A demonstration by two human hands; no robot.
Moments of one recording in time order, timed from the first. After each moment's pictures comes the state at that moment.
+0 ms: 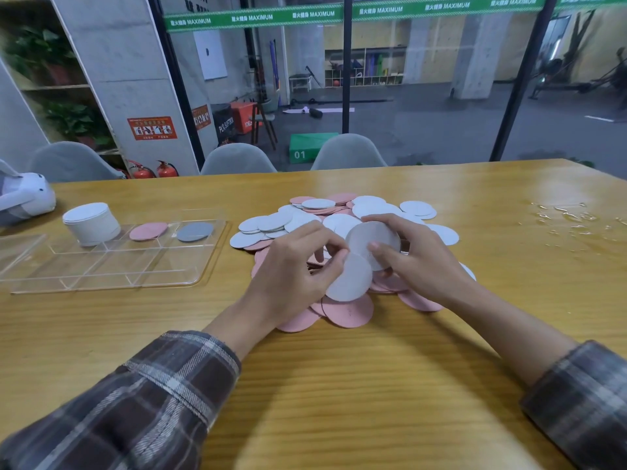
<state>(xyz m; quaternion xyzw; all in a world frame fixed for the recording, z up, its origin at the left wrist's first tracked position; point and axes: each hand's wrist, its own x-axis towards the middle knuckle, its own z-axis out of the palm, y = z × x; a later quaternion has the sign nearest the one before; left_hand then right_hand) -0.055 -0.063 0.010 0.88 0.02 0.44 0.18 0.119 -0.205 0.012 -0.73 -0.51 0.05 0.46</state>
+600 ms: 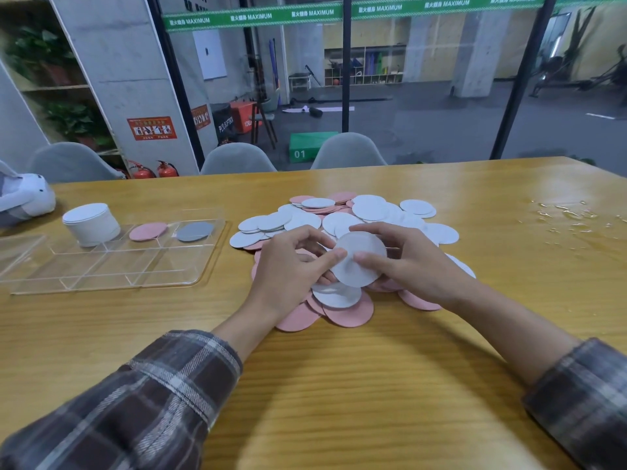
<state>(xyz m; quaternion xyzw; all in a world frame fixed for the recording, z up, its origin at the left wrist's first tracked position) -0.052 -0.066 0.008 0.77 0.18 0.37 0.48 0.104 -0.206 0.019 -0.65 -0.47 0.27 0.54</state>
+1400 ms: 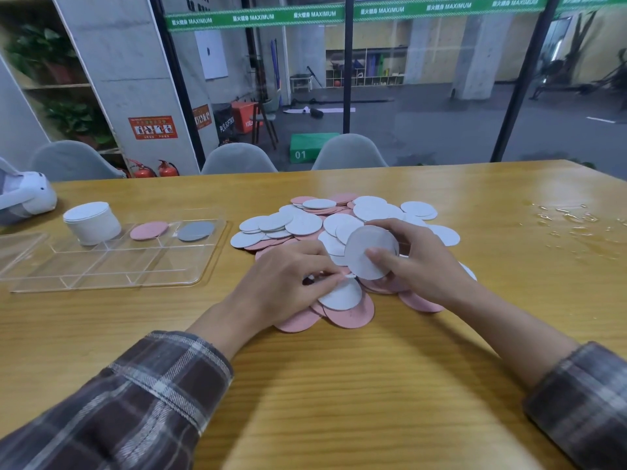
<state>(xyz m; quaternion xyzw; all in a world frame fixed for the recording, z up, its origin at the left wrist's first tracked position) -0.067 -0.045 0.001 0.94 0.01 0.32 0.16 0.124 -0.204 0.008 -0.72 -0.50 0.09 0.47</state>
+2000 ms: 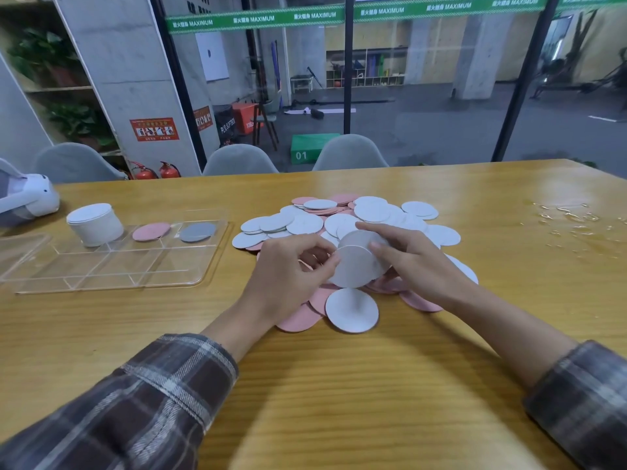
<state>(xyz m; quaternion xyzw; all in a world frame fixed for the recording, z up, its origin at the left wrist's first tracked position) -0.061 -0.057 0.003 0.86 0.11 0.40 0.28 0.109 -0.203 0.011 -0.66 -0.44 0.26 0.55</state>
